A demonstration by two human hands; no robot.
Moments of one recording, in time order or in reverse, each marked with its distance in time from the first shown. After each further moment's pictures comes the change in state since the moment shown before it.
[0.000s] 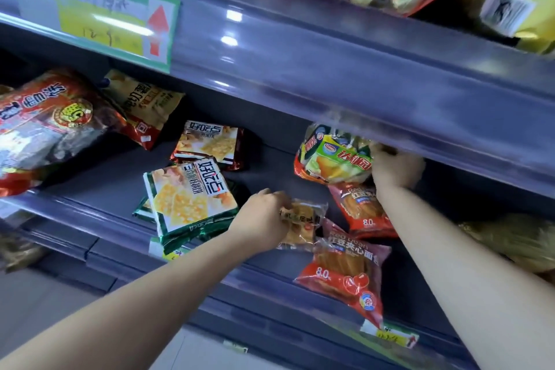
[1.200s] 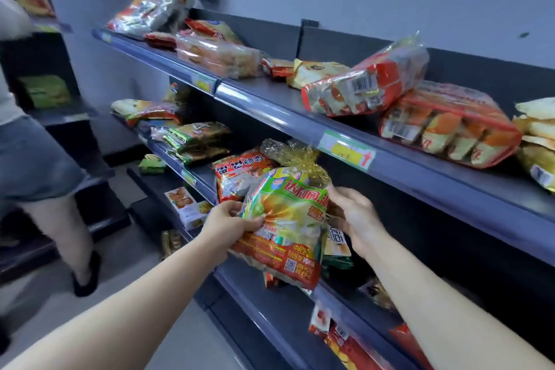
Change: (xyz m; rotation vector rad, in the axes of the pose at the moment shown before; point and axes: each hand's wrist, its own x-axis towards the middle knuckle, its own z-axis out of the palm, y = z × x) left_hand -0.237 -0.070 -0.172 -0.968 0.685 -0.581; right_hand -0.217 -0.135 0.022 0.447 -1.058 -0.011
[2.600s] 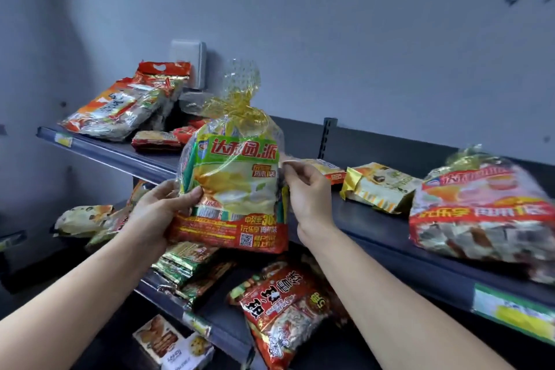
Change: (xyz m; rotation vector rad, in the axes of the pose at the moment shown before) left_hand 0.235 0.218 -0.241 -0.487 -0.295 0.350; right_hand 0.143 -0.178 0.316 0.055 0.288 -0.568
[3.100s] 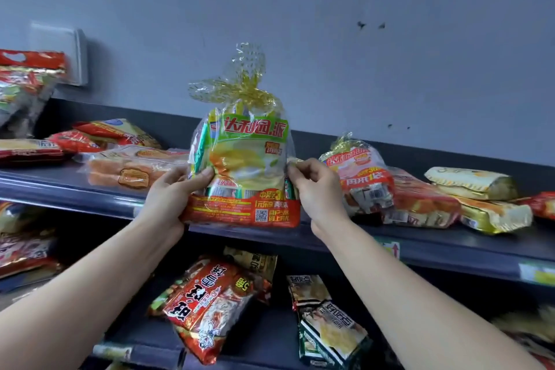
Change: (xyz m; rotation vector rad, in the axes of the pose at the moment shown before) left_hand -0.019 -0.018 0.123 -0.048 -0.298 -0.063; right_hand -0.040 -0.057 -0.123 -0.337 0.301 -0.094
